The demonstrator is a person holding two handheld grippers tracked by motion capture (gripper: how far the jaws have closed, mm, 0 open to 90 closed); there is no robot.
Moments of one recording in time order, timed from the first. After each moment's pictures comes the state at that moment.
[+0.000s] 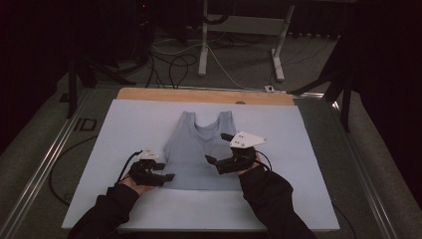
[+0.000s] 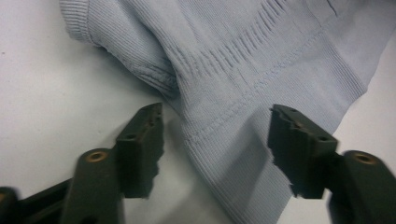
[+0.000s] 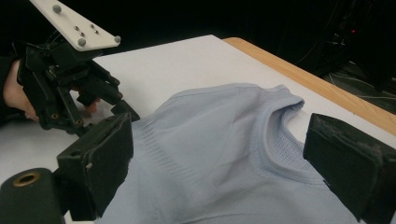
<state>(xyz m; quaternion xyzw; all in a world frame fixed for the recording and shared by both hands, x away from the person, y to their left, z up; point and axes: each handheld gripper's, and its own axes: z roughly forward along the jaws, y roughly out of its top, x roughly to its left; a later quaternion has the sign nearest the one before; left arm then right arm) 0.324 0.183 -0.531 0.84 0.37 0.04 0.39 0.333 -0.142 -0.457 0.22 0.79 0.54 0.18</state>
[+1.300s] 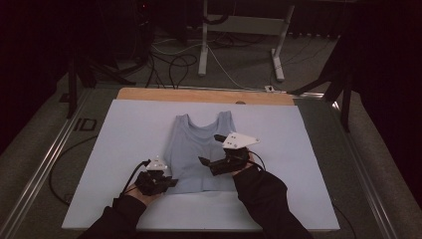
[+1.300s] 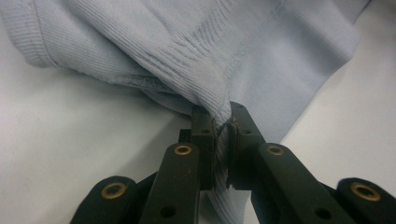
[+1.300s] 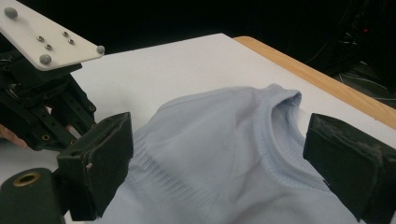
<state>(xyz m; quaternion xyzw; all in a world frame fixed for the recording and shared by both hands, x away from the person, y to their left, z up) 0.292 0.156 -0.521 0.86 0.35 0.06 0.37 0.335 -0.123 -0.460 0.21 0.80 0.54 0.17</state>
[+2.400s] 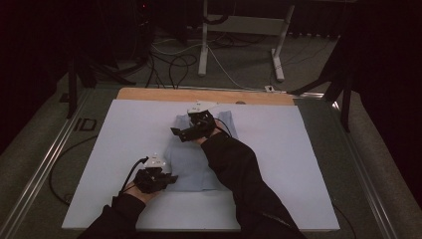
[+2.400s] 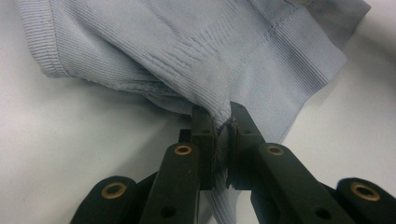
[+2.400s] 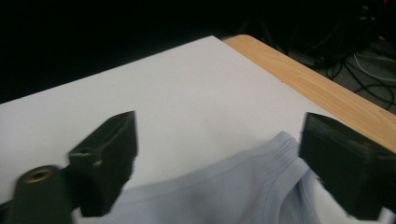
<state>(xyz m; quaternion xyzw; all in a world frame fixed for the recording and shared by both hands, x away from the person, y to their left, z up) 0.293 0.158 -0.513 0.84 0.36 0.06 0.39 0.435 -0.032 -0.446 0.24 0.82 0.50 0.14</state>
